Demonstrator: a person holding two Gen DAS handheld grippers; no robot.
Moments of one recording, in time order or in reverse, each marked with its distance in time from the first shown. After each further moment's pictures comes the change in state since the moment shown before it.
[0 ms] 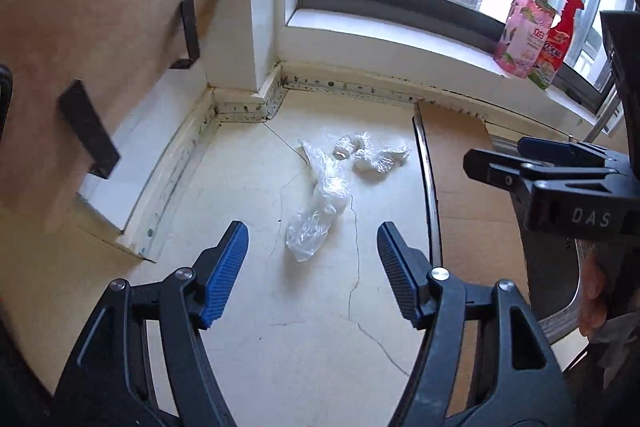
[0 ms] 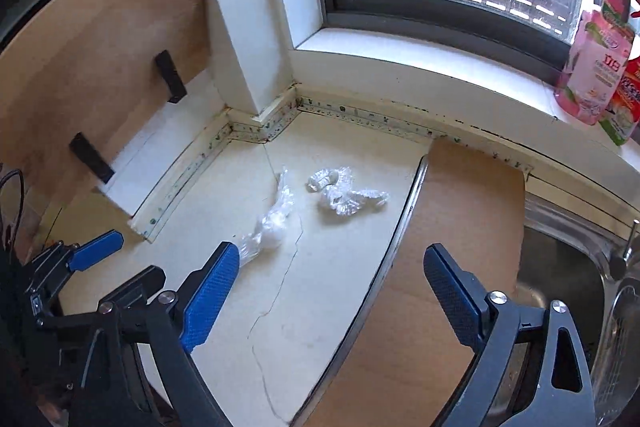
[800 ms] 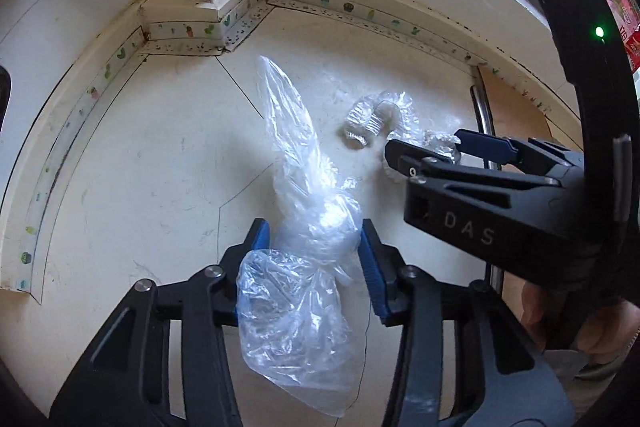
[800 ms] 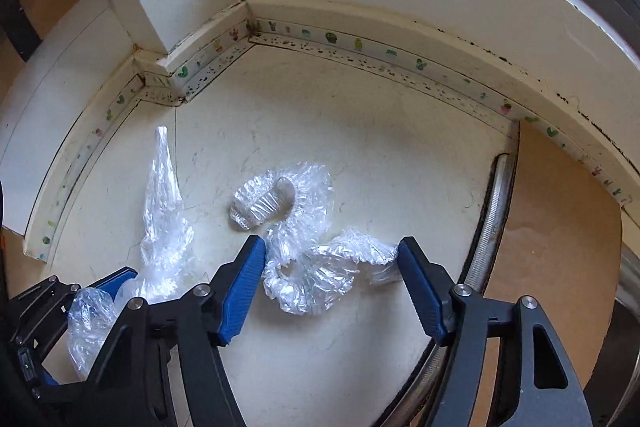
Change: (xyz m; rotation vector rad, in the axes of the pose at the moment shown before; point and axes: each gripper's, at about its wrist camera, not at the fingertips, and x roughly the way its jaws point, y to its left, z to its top) left arm 0.188 0.001 0.021 -0.114 0.192 -0.039; right arm 0.243 -0.006 0.036 -0.073 0.169 -0.042
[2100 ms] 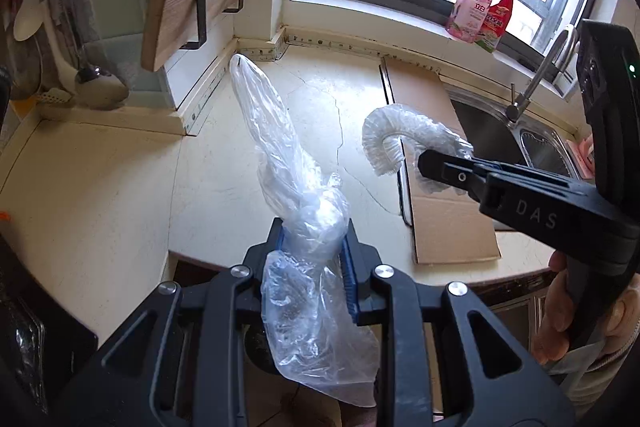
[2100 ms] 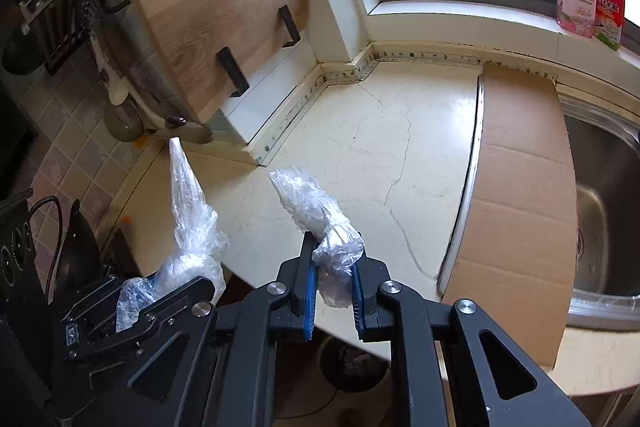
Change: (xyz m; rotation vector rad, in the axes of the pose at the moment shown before) left arm -0.339 0.038 -0.281 0.137 -0.204 -0.035; right arm -0.323 0.164 -0.298 0.177 -0.228 0.214
